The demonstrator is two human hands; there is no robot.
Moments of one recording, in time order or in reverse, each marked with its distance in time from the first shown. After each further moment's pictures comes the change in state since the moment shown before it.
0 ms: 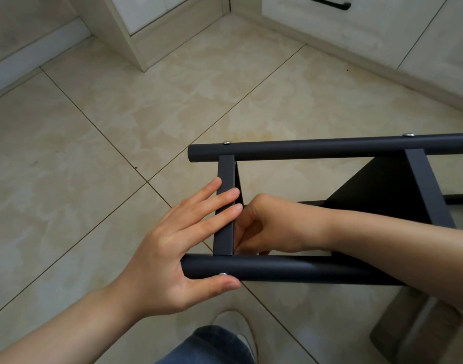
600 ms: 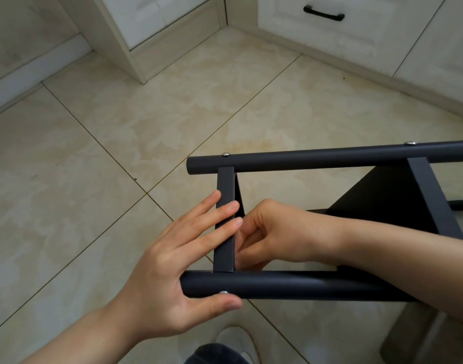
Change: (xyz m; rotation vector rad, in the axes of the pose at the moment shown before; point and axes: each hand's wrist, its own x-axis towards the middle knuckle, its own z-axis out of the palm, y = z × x) left_hand 0.000 0.001 0.000 0.000 0.000 -0.001; right_hand -0.008 -0.003 -0.003 0.272 -0.005 0.010
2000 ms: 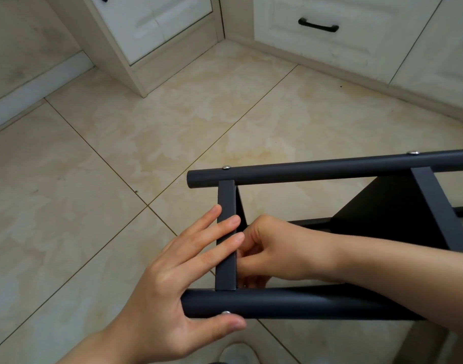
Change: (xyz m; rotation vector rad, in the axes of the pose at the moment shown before) left_hand 0.001 0.000 0.001 0.007 0.004 0.023; right_hand 0.003 -0.004 0.007 0.017 0.031 0.033
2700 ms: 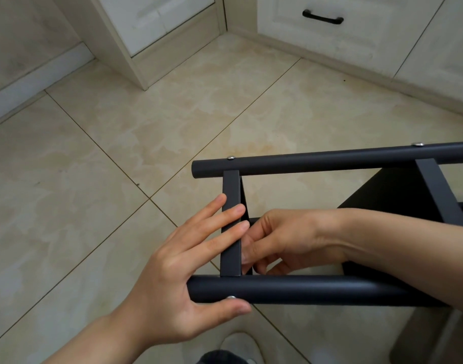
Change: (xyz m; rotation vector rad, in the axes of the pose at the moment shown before) left_hand 0.002 0.000 0.001 -0.013 0.007 -0.013; right_hand 0.005 0.008 -0.017 0.251 -0.248 0.192
